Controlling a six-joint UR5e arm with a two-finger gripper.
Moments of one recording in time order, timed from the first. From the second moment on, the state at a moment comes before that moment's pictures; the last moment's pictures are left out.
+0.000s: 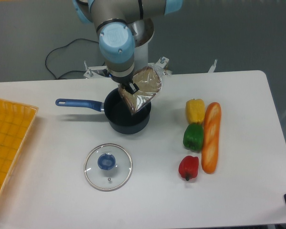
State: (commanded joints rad) arm 2.31 -1.66 -1.74 -1.60 1.63 1.12
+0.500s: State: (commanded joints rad) arm 2.26 -1.69 -1.75 -1.60 1.69 1.05
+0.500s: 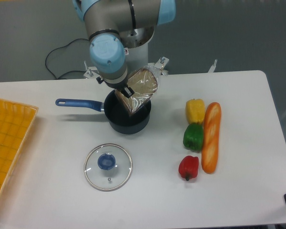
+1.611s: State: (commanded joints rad) arm 2.17 -1.78 -1.73 -1.59 1.76 0.90
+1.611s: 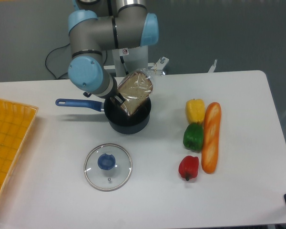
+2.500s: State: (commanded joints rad) arm 2.17 -1.81 -1.73 -1.59 1.77 0.84
